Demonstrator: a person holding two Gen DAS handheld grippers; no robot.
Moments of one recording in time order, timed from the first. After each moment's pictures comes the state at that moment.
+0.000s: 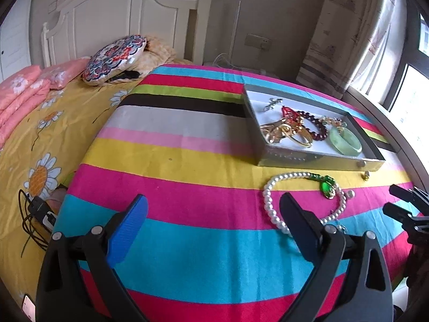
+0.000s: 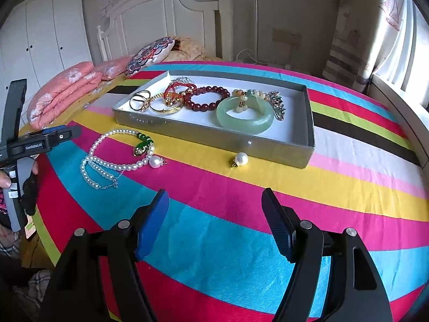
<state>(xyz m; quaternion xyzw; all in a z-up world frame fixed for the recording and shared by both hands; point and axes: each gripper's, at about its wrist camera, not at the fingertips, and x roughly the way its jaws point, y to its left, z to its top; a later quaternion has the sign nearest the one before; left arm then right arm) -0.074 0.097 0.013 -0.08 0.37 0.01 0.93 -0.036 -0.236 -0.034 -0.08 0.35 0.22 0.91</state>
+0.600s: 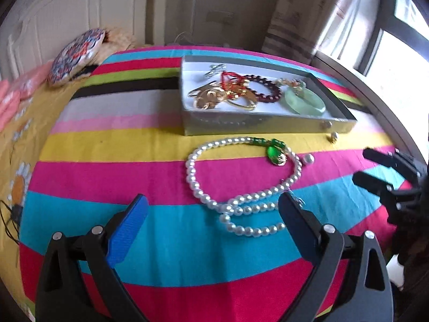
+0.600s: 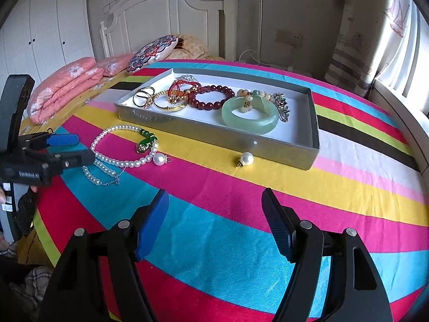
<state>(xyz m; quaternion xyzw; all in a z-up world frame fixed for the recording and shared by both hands) -0.074 0.029 0.004 -0.03 0.42 -0.07 0.90 -0.038 -0.231 -0.035 -0.09 0.35 0.22 0.91</state>
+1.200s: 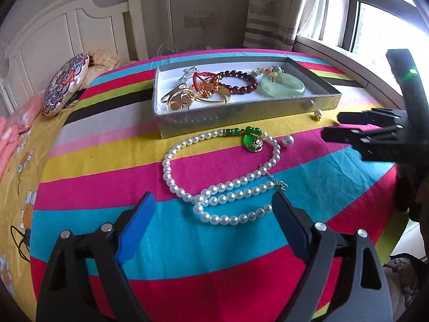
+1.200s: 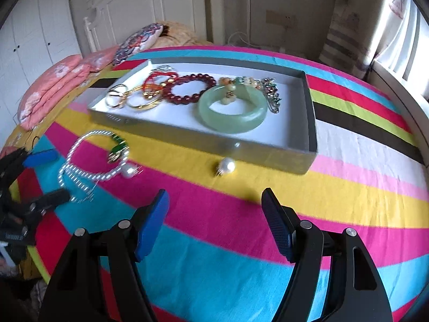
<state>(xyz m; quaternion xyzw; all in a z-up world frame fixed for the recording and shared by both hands) -0.085 0.002 0.002 0.04 0.40 -0.09 0.91 0.013 -0.231 -0.043 -0.08 0.41 0.19 0.89</state>
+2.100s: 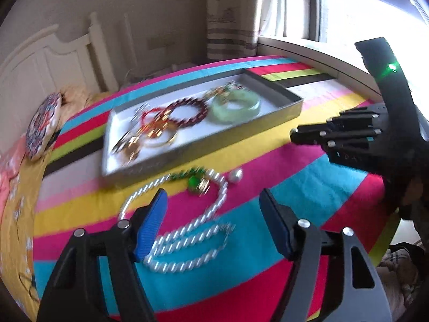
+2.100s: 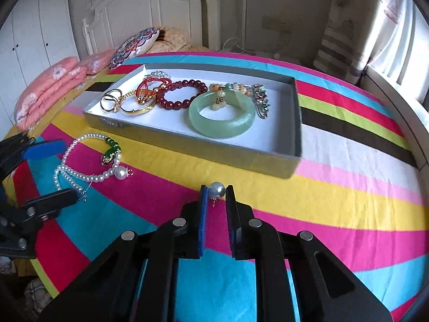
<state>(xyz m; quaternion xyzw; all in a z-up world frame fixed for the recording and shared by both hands) -0.068 -0.061 0.023 0.12 0.37 -0.16 0.91 -0.001 -0.244 -0.038 -0.07 0.38 0.19 0.90</state>
